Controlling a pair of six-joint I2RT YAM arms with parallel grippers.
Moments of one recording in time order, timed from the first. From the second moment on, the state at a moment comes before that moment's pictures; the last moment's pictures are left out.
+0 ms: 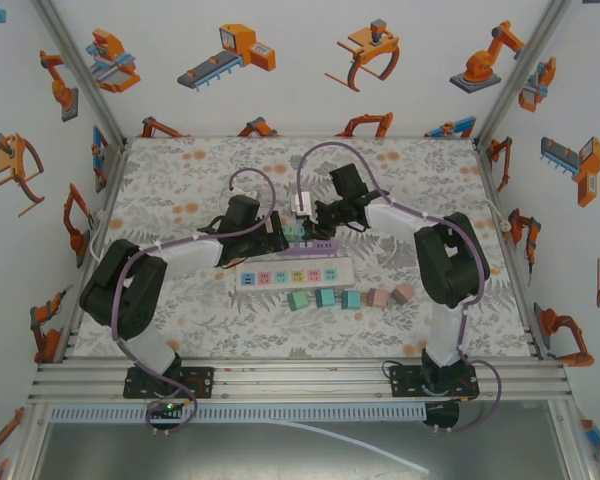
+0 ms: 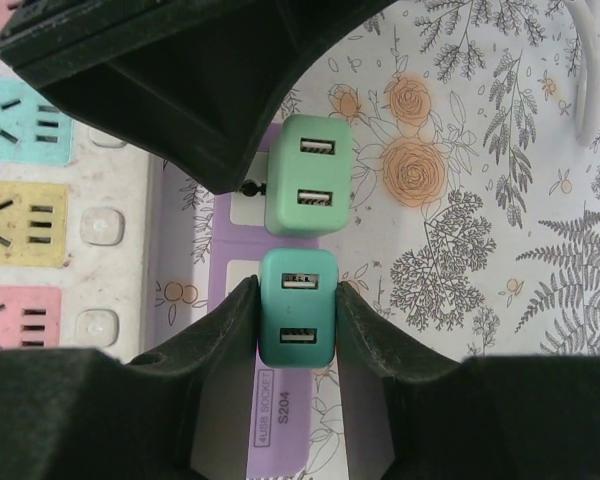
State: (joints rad) left arm -0.60 1.69 0.90 0.00 0.00 -0.60; right arm 0.51 1.94 1.33 -0.31 -0.79 -1.00
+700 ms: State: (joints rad) left arm -0.63 1.76 1.02 -0.15 -0.14 -0.64; right arm 0.51 1.99 1.41 -0.33 -0.80 -0.85
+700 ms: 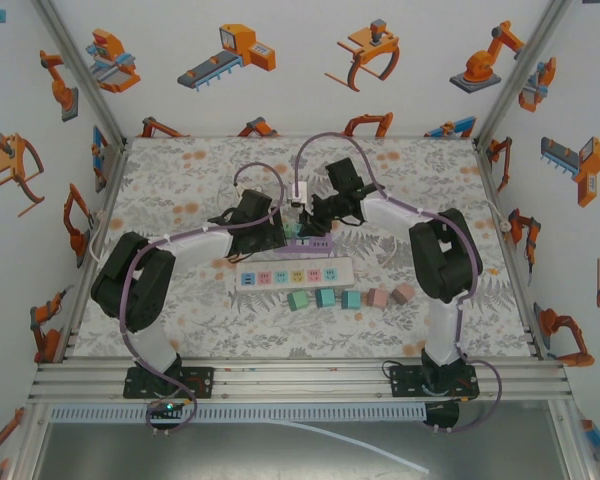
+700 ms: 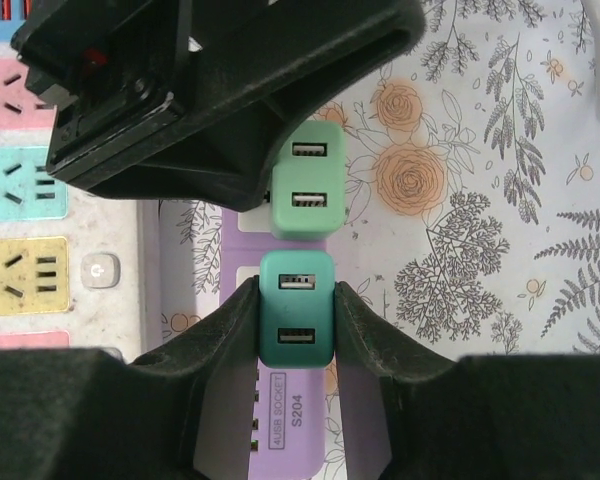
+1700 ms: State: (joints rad) left arm -0.63 1.76 1.02 -0.15 -0.16 -0.68; right arm 0.51 1.88 1.26 -0.11 -0.84 -0.83
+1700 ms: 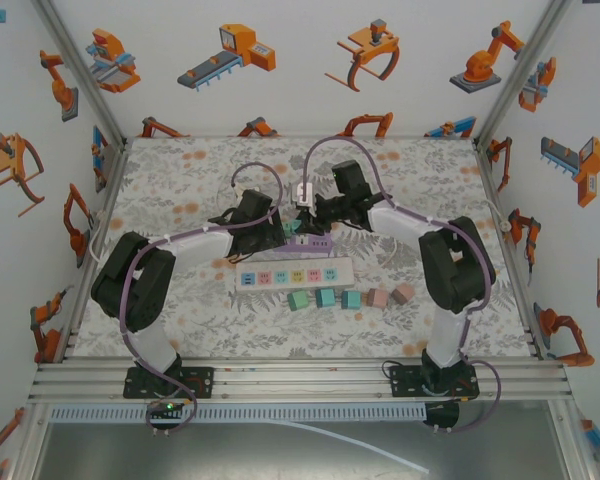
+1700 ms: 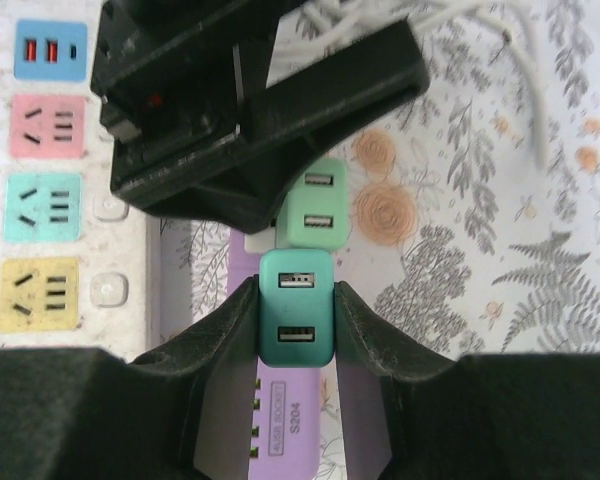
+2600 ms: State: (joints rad) left arm -0.69 1.27 0.87 -0.10 -0.06 -0.46; right arm 0.52 1.16 0.83 0.11 -0.22 0.41
